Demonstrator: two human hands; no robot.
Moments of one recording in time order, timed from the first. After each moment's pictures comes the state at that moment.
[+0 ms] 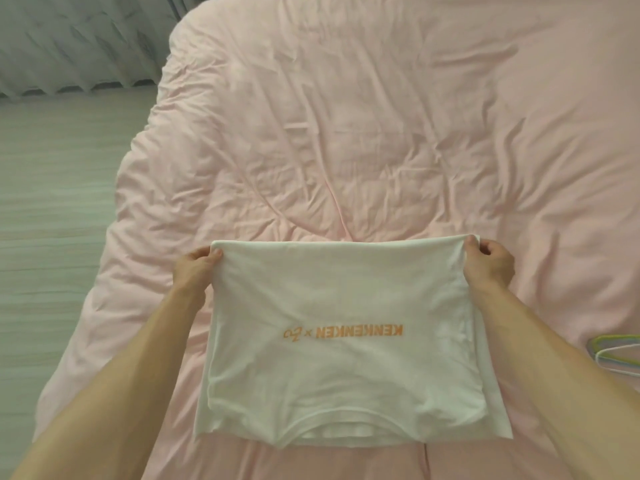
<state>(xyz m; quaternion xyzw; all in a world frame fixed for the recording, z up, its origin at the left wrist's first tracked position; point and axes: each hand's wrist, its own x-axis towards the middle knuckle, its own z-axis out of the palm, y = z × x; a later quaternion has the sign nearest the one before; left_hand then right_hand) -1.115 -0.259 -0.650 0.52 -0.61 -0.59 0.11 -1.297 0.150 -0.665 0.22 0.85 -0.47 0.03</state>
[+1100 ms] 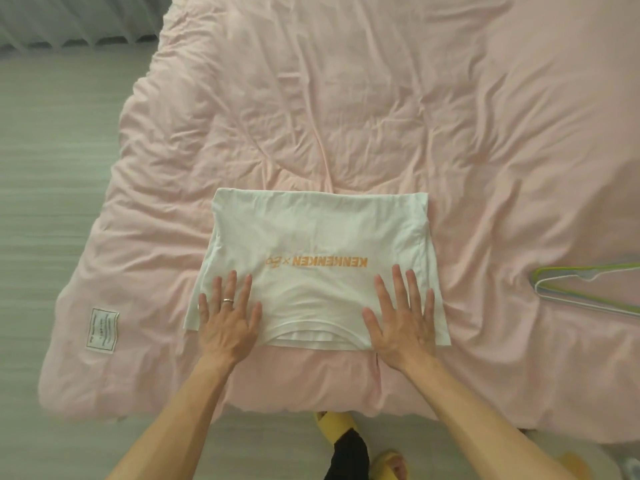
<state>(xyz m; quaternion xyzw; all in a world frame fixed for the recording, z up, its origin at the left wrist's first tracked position) -0.930 -0.074 -0.700 0.32 -0.93 -0.09 -0.15 -1.067 0.213 -0.705 -0.25 0.96 -0.07 0.11</state>
